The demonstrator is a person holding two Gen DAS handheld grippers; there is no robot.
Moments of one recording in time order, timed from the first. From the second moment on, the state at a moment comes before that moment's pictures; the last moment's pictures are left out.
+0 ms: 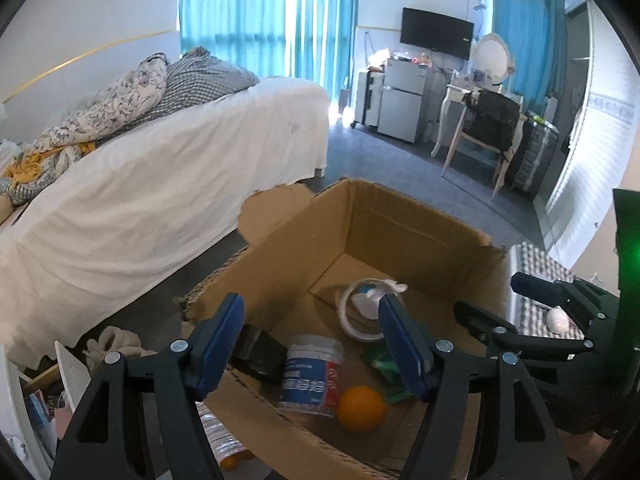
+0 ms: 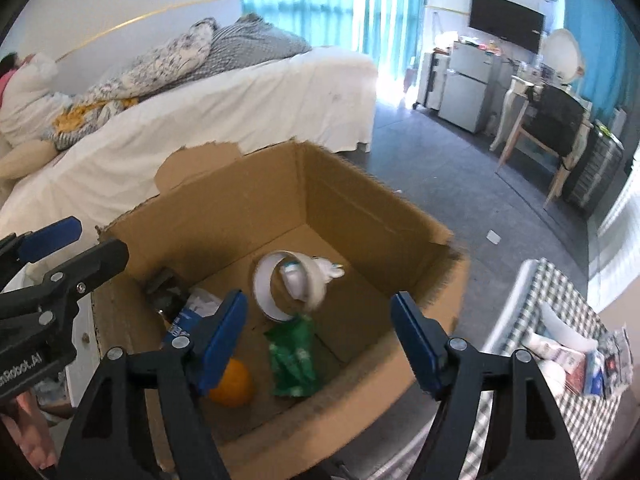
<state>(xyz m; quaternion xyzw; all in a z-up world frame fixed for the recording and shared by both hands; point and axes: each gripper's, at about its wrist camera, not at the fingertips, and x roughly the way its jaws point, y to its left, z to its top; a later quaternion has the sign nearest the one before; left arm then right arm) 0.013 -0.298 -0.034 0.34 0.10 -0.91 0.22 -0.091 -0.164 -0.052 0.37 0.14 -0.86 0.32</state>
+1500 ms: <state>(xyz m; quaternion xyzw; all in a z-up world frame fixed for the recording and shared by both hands) -0.219 0.041 -0.164 0.45 -0.01 -0.89 -0.01 -0.195 0.215 -0.112 0.44 0.00 -0.90 0.08</state>
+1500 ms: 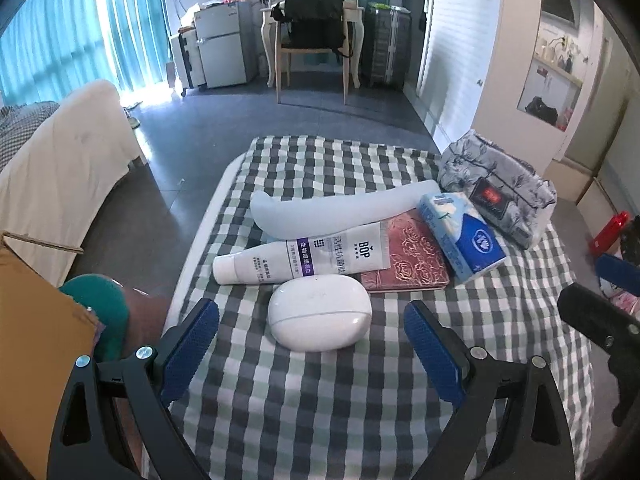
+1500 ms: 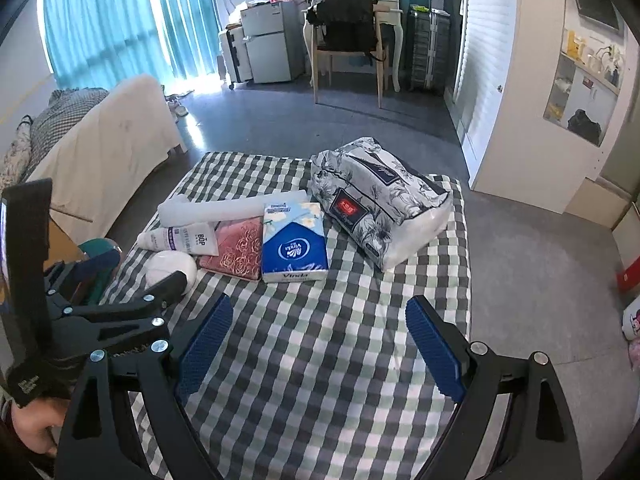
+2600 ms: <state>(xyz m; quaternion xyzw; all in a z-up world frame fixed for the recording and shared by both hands) -0.203 0.025 -0.155 0.45 0.01 -0.89 -0.02 -0.212 0.204 -0.120 0.44 0.00 -0.89 0.08</state>
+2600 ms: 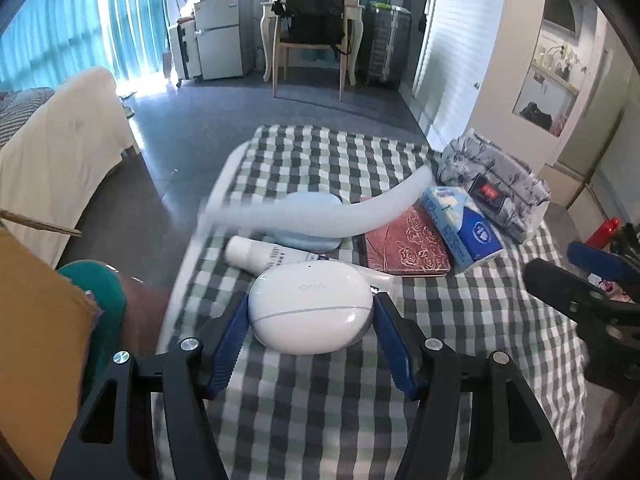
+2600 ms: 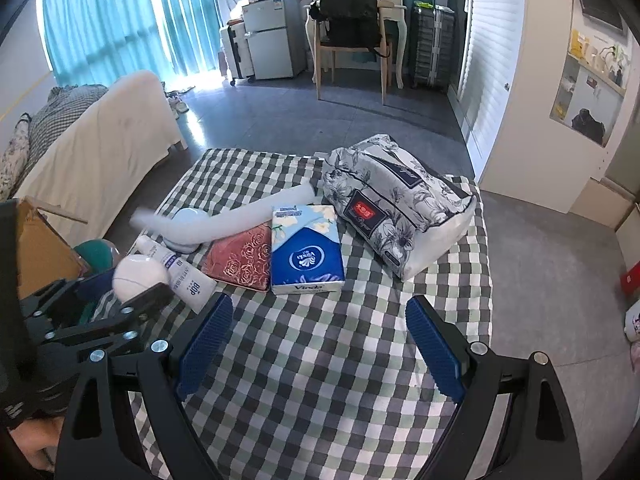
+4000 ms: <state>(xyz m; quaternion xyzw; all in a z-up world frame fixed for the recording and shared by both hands) -0.158 -0.001 -0.100 0.41 0.03 -0.91 -0.03 -0.244 0.183 -0.143 0.47 -0.02 -0.88 0.08</state>
